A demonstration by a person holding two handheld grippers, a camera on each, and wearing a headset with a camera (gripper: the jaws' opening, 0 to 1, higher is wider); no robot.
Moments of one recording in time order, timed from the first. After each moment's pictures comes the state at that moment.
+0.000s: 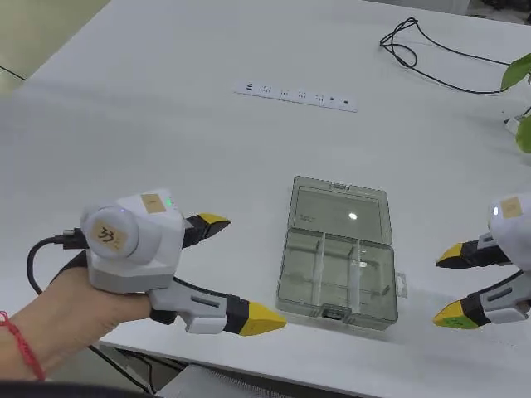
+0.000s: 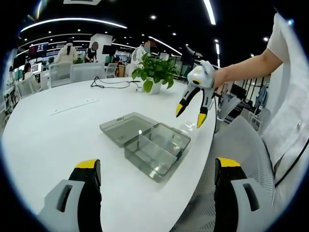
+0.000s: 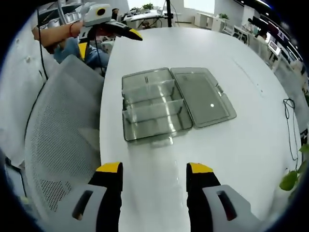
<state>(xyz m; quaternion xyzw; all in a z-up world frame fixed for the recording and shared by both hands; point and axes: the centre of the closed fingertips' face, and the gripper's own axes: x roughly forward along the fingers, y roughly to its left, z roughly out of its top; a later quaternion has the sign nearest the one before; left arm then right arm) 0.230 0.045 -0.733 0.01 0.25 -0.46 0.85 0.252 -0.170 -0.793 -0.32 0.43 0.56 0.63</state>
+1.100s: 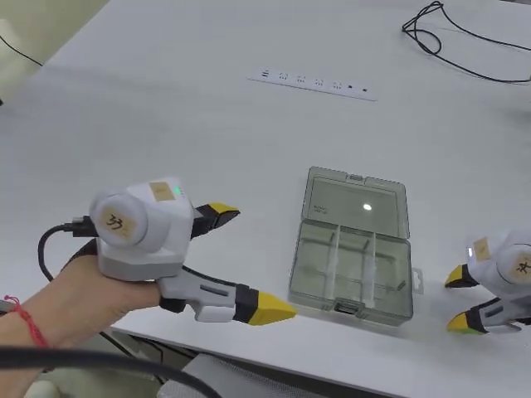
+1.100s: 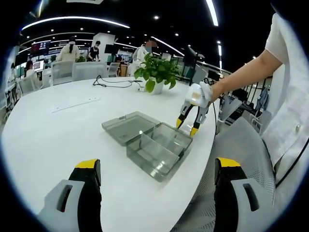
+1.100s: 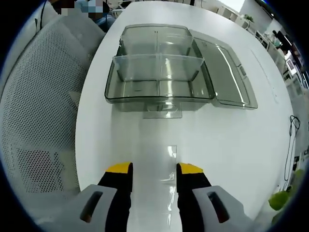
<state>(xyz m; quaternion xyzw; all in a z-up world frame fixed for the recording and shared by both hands) 0.233 0.048 -0.736 0.00 0.25 -0.45 0.86 0.264 -0.199 -0.855 -0.44 0.43 0.55 0.56</state>
